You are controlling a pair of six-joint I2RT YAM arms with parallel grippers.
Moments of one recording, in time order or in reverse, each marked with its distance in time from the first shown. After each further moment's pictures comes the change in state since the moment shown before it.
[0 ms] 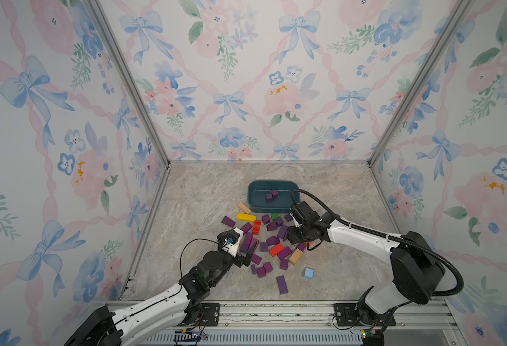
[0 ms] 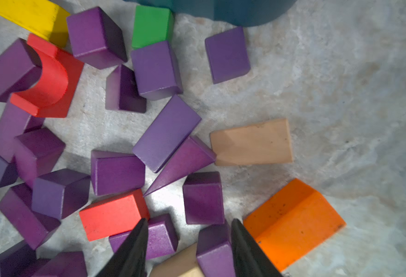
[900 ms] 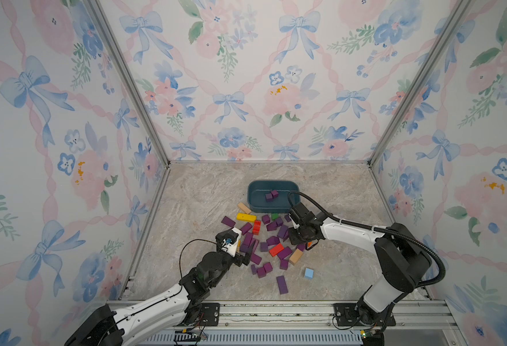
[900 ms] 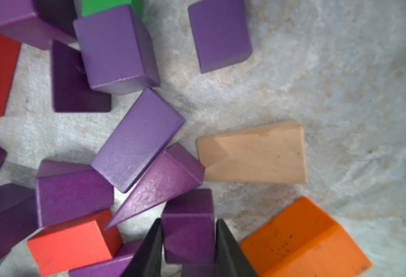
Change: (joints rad) left arm 0.000 0.008 -0.017 0.045 -0.042 0.002; right arm -0.030 0.095 0.008 0.024 0.005 -0.040
